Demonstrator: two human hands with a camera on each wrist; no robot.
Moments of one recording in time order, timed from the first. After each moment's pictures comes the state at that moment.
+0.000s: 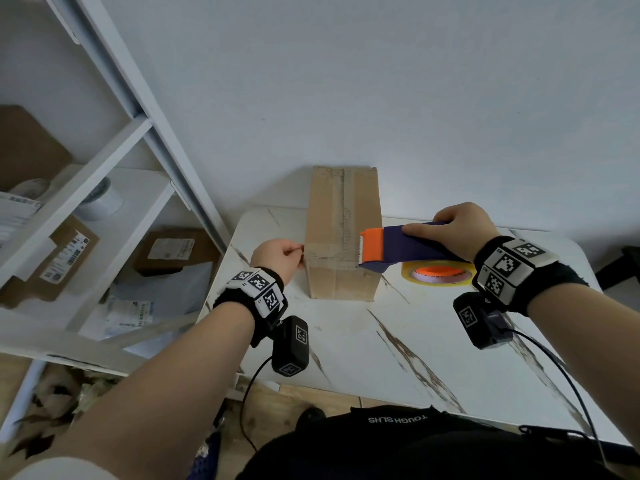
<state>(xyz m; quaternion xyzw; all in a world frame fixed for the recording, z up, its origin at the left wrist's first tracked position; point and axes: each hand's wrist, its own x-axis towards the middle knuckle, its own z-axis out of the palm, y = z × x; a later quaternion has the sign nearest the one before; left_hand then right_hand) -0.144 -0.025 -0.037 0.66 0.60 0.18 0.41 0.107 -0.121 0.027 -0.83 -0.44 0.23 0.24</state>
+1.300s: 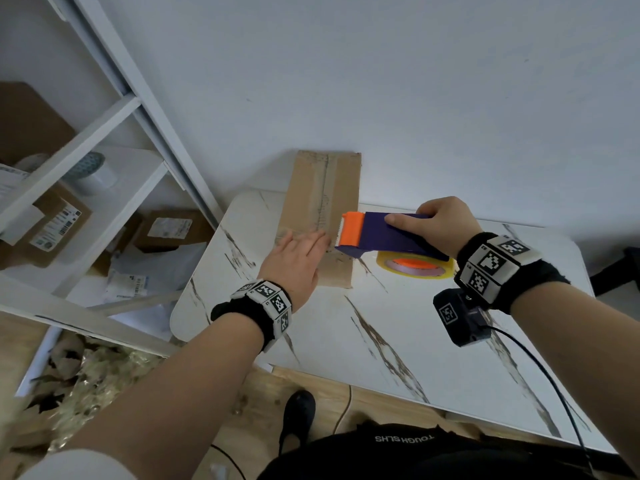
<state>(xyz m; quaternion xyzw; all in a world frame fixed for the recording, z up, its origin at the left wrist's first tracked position) -0.101 -0.085 -0.053 0.91 0.41 0.00 0.01 0.140 -0.133 0.012 -0.79 -0.49 0.27 0.27</state>
